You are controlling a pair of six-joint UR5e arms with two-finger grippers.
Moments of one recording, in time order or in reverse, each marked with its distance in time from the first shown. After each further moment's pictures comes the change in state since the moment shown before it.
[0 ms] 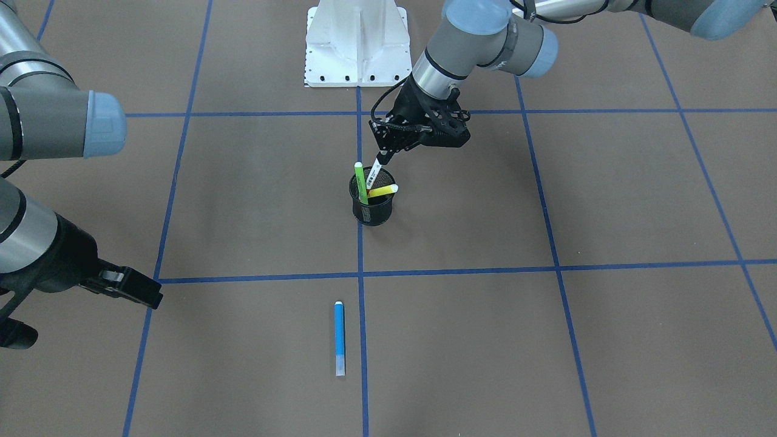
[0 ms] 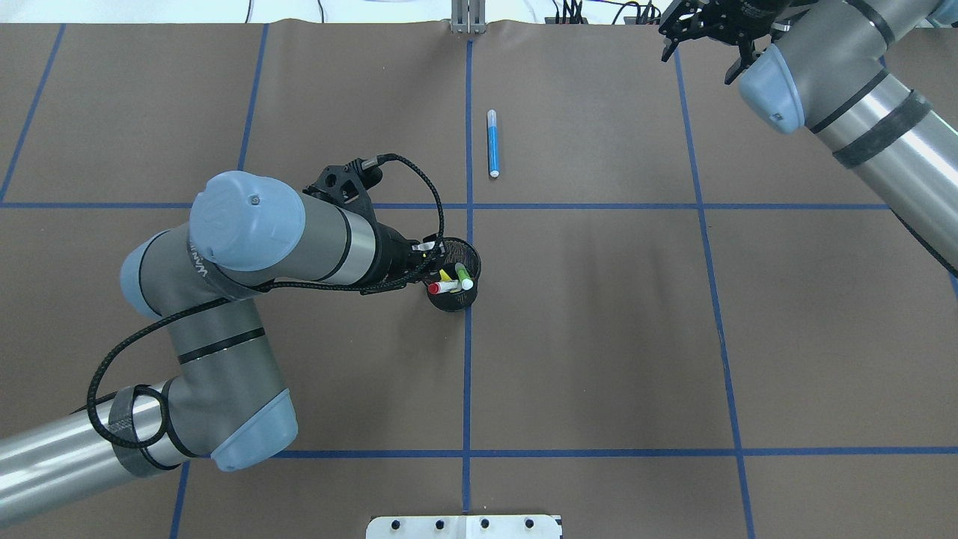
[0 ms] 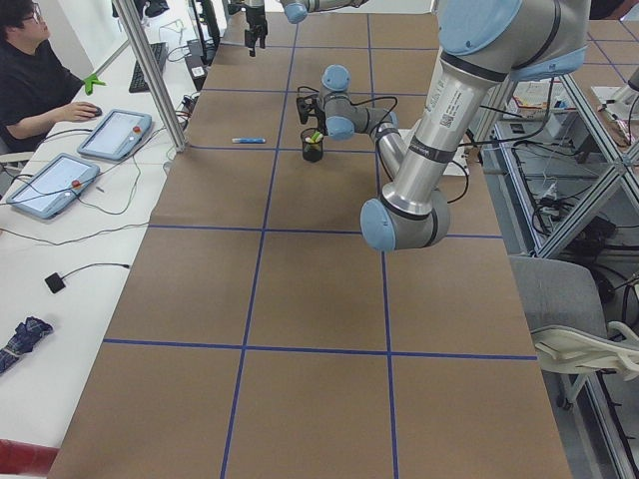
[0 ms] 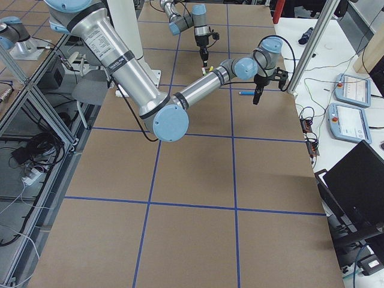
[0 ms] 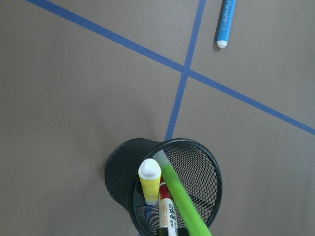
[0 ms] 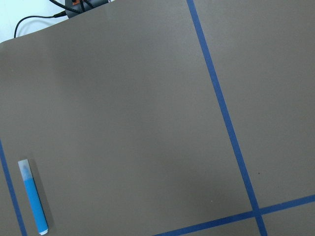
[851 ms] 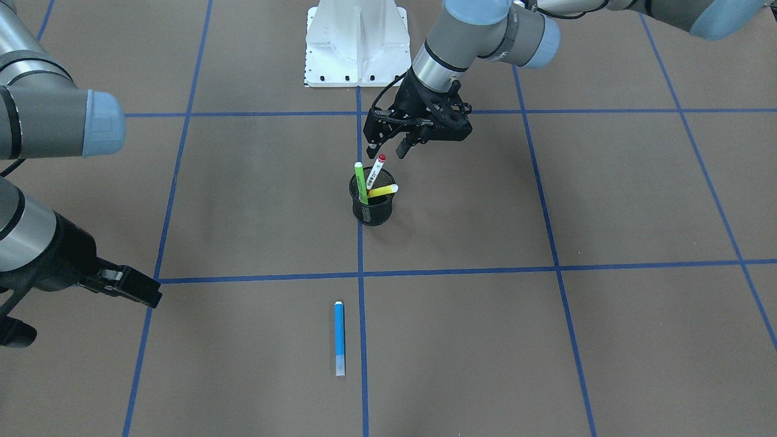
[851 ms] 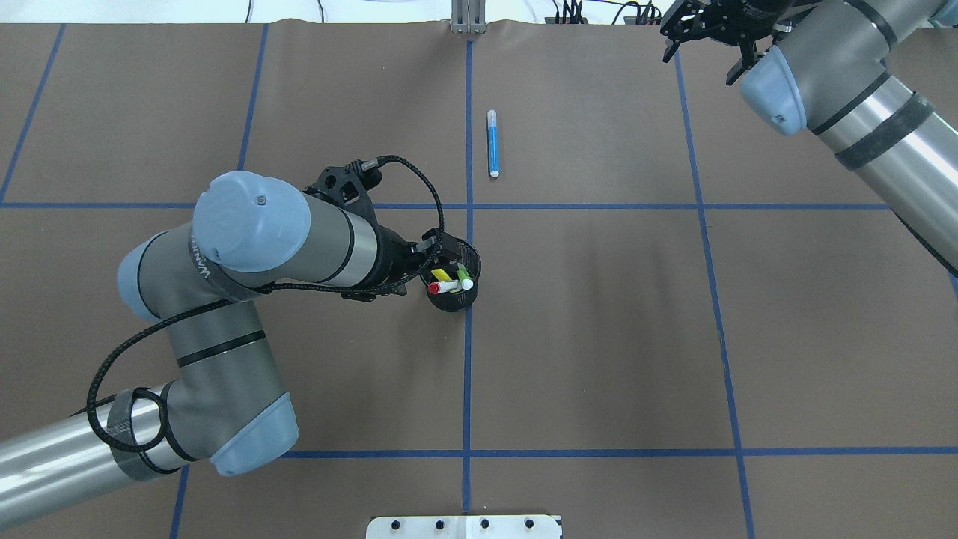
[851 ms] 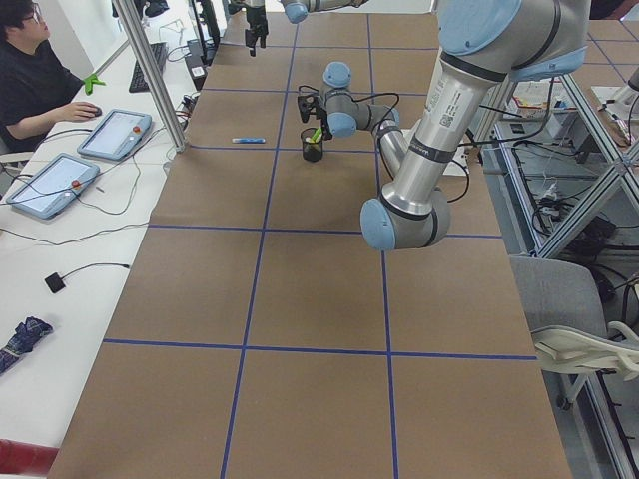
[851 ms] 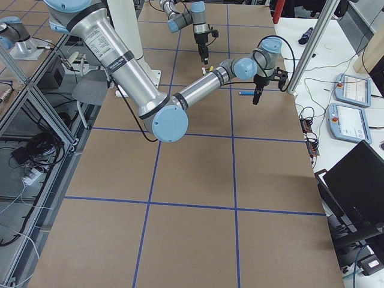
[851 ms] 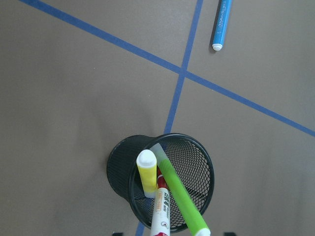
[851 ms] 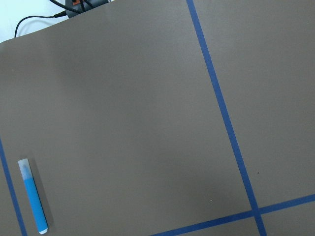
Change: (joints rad) left arm 0.006 -0.007 0.009 0.042 0.007 0.002; right arm 0.000 -0.007 0.004 0.001 0.000 0.000
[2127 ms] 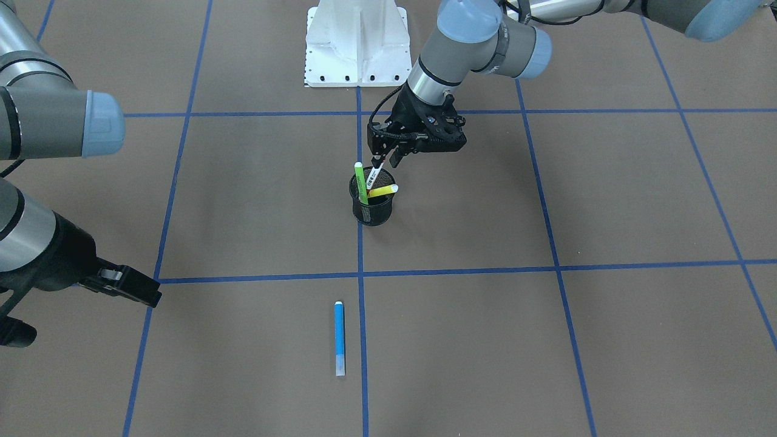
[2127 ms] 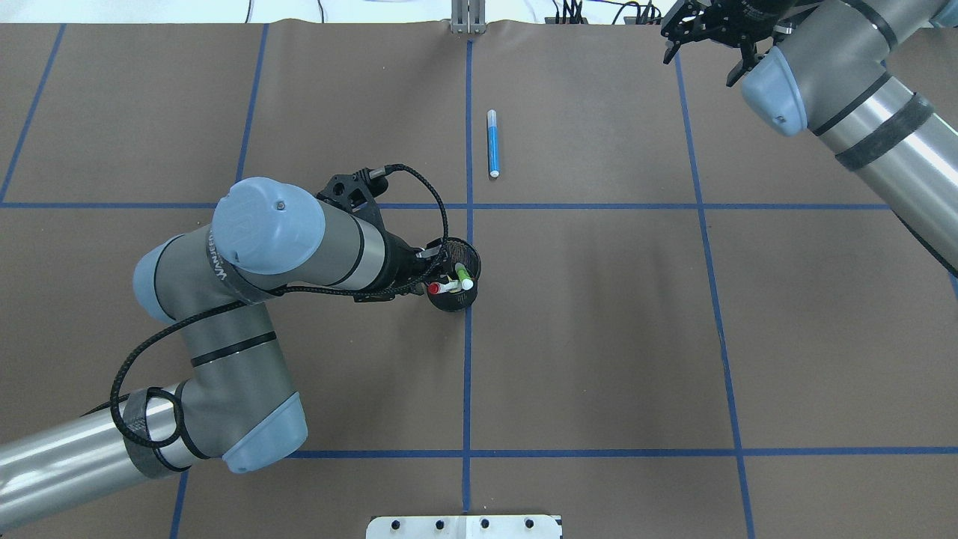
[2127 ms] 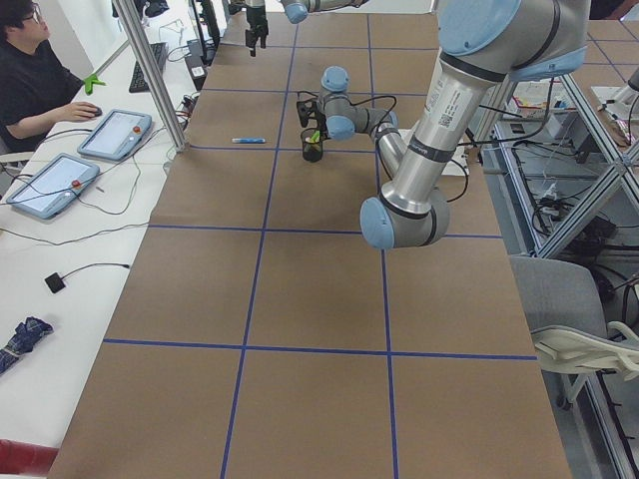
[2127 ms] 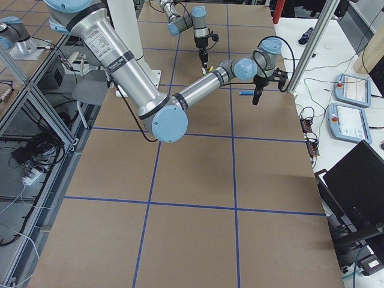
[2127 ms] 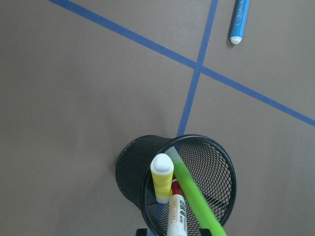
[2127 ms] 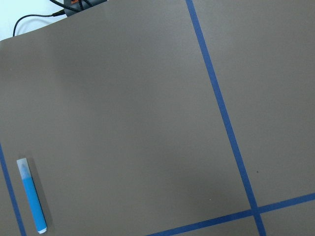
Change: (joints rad) left arm 0.008 -0.008 0.033 -0.007 -0.003 0.000; right arm 0.000 -0.002 0.000 0.000 0.004 -0.001
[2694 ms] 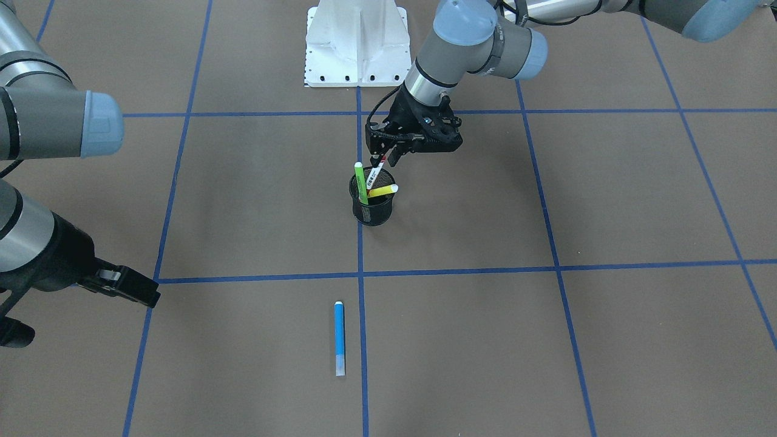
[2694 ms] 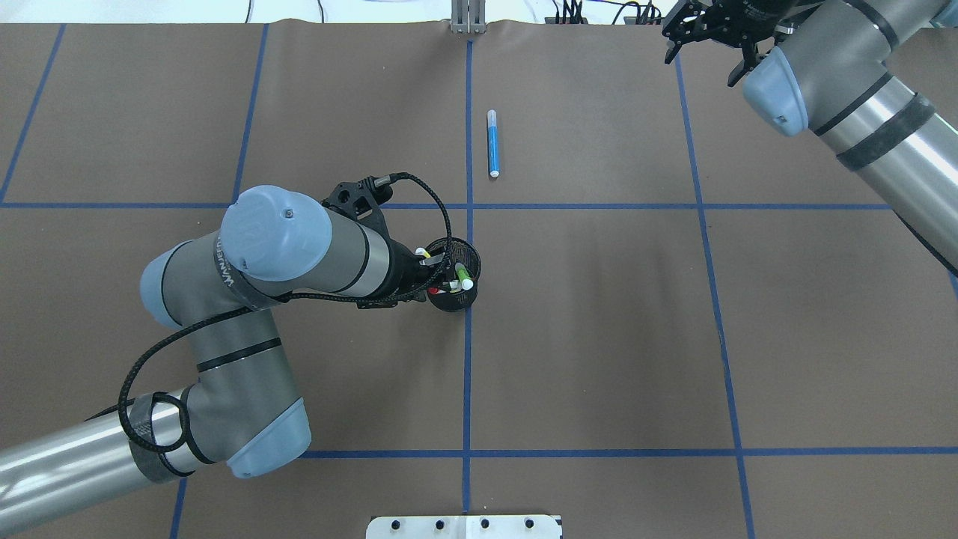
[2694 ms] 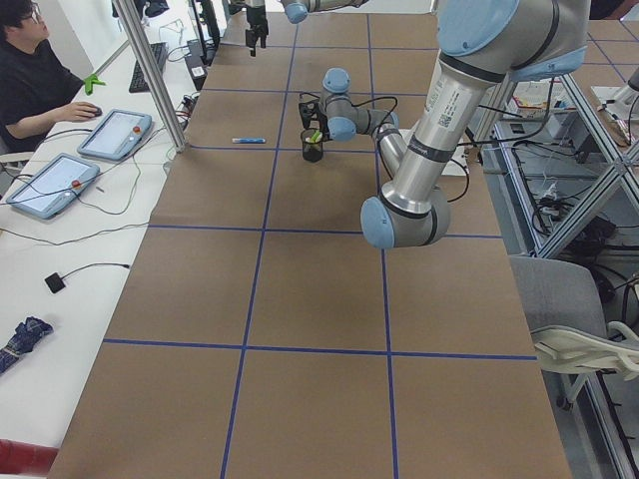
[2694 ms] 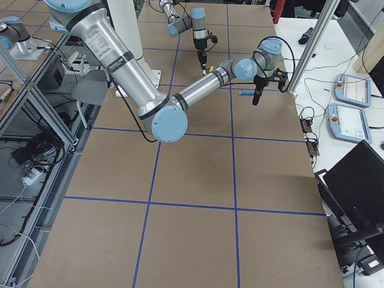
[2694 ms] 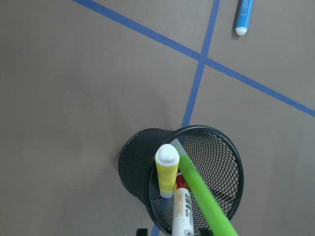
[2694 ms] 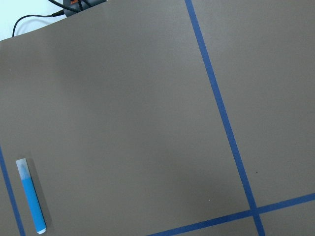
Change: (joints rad) left arm 0.013 -0.004 0.011 -0.001 0.000 0.000; right arm 0.001 -0.003 0.000 0.000 0.000 -0.001
